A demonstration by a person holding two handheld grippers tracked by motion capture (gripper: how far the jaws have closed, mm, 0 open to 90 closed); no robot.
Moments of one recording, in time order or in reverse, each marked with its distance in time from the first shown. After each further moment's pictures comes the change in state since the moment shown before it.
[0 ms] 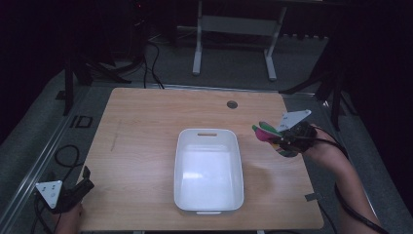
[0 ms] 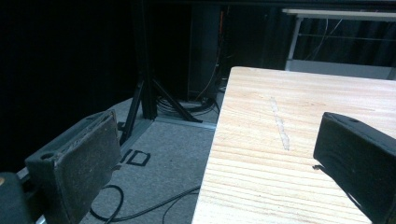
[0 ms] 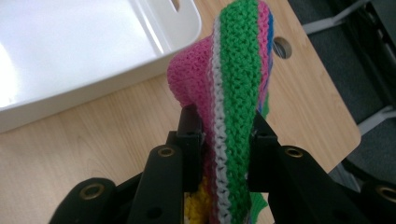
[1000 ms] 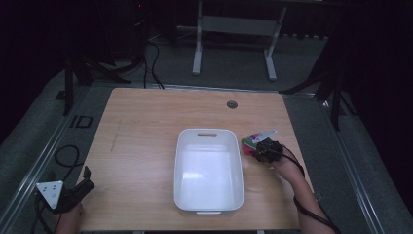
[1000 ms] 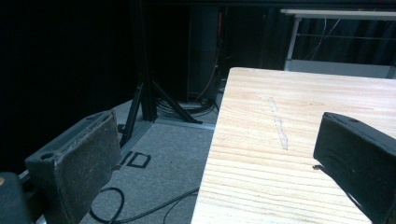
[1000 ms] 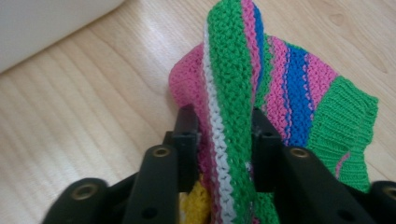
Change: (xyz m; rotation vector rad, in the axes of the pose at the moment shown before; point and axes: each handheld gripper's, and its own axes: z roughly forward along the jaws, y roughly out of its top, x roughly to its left) left arm -0.001 0.000 0.000 -0.004 -0.003 0.010; right arm 0.017 -0.056 0.165 0.068 -0.001 0.256
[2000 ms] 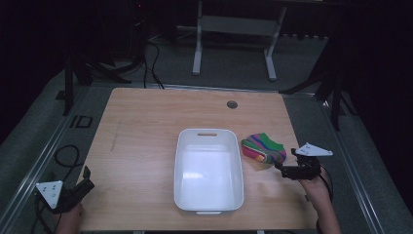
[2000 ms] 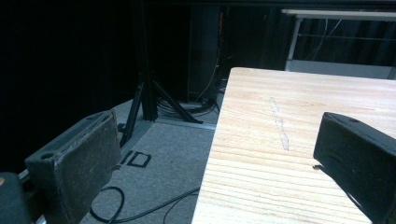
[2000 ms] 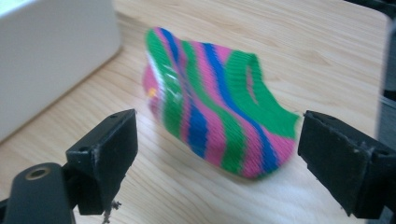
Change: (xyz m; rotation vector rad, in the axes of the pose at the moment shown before) left arm 0.000 0.000 0.000 0.001 0.004 -0.004; right arm -0.003 -0.090 -0.086 -0.338 -0.079 0.328
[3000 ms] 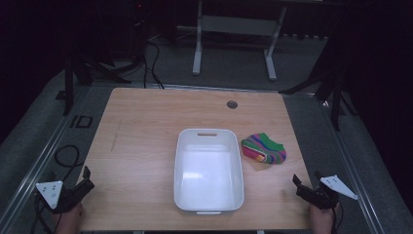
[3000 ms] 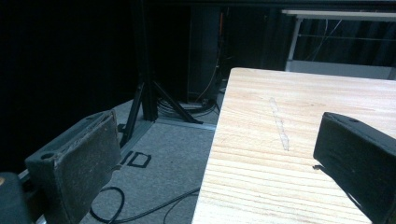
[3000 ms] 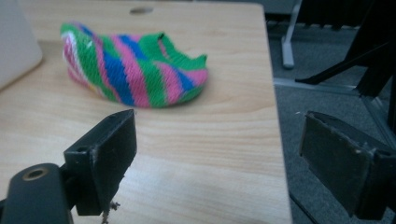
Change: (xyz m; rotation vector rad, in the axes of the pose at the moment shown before) left arm 0.000 0.000 0.000 -0.003 0.001 0.003; right arm 0.001 -0.096 -0.036 -0.243 -0.270 0.242
